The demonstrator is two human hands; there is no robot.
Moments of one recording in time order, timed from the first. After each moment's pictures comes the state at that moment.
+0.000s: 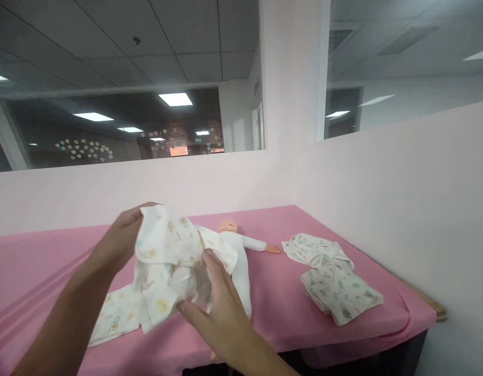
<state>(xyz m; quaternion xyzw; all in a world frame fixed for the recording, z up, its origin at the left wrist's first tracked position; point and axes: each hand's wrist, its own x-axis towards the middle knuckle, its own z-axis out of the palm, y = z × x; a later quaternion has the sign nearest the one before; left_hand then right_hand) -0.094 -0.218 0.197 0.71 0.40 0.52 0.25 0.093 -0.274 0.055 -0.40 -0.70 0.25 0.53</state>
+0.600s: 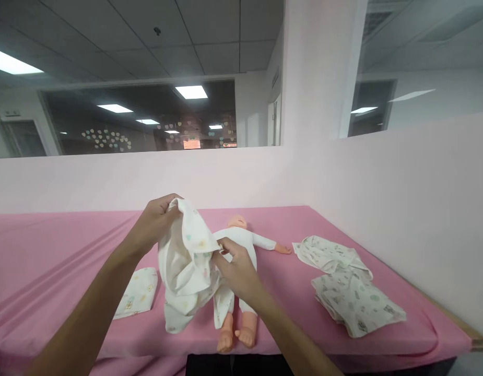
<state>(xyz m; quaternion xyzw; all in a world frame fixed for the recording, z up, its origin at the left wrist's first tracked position) -0.082 -0.214 0.192 0.72 0.45 0.49 0.20 0.100 -0.228 0.089 -0.33 -0.68 0.35 0.55</state>
